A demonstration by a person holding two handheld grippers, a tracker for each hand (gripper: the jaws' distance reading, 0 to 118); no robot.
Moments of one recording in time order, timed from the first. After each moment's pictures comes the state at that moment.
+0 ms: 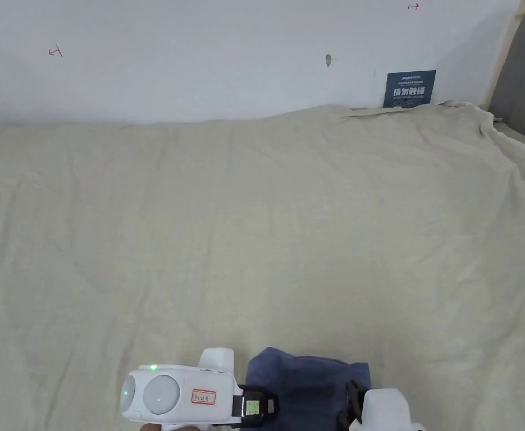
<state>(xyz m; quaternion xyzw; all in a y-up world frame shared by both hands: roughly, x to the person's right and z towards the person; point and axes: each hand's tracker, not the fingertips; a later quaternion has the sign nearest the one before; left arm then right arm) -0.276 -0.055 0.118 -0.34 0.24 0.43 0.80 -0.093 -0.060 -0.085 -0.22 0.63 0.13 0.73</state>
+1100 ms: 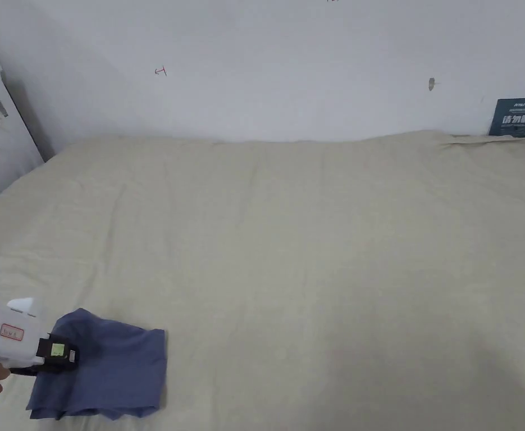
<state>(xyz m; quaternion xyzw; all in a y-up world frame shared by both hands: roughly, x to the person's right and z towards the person) -0.467 0.022 0.495 -0.38 0.54 0.39 0.65 -0.124 0.071 -0.108 -0.06 0.63 0.07 0.77</state>
